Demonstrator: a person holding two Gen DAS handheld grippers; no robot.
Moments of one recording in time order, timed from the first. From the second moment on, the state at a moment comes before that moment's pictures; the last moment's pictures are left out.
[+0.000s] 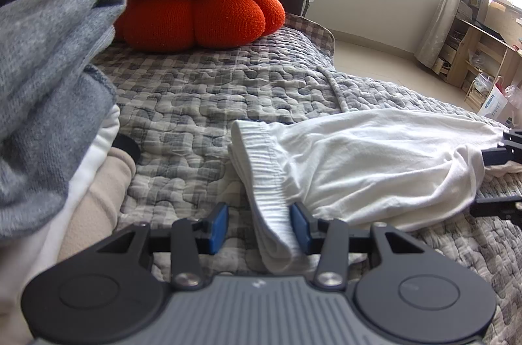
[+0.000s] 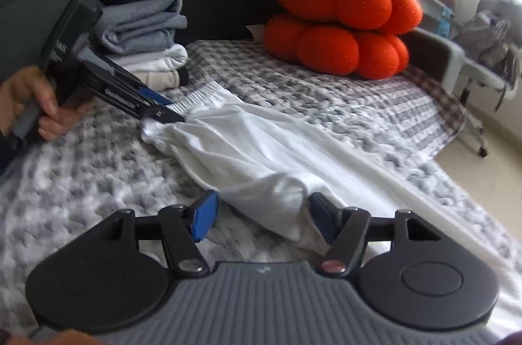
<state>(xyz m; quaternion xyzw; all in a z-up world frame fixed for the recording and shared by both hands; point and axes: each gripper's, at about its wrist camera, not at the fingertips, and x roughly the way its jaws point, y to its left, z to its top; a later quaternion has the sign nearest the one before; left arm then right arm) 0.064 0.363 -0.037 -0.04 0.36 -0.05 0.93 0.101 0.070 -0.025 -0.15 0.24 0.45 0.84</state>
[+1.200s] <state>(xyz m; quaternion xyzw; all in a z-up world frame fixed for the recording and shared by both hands) 0.065 0.361 -0.037 -0.03 0.35 -0.05 0.93 0.119 0.060 -0.028 -0.10 0.26 0.47 0.84</state>
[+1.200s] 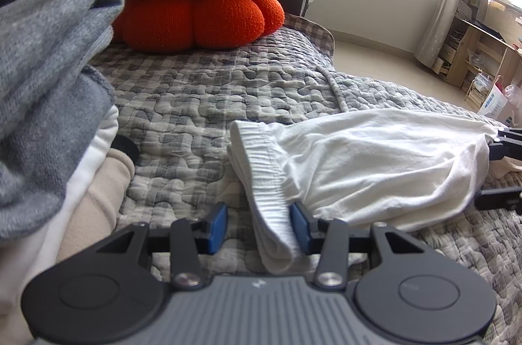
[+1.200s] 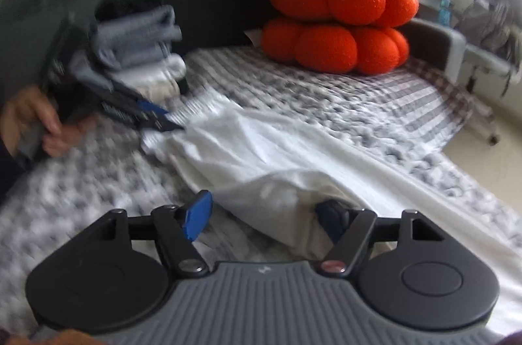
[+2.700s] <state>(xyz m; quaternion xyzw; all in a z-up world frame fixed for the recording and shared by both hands) 0.026 0.372 -0.033 -0.31 0.36 0.03 0.88 0.121 -0.007 -0.047 0.20 0.39 0.51 0.74</state>
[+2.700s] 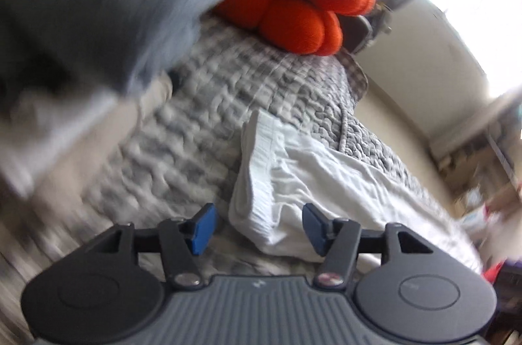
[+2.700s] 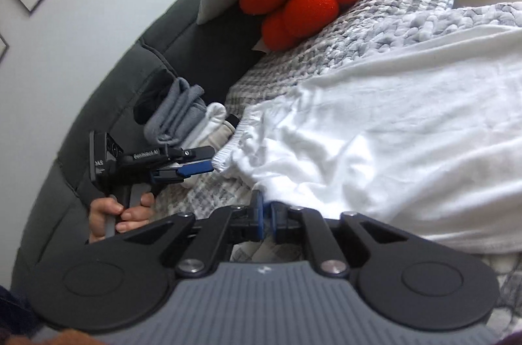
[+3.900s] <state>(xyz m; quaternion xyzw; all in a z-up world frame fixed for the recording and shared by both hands) 0.018 0.387 -0.022 -0.24 0.32 0.05 0.92 0.106 -0.023 -0.027 0.15 0.41 0.53 0.73</state>
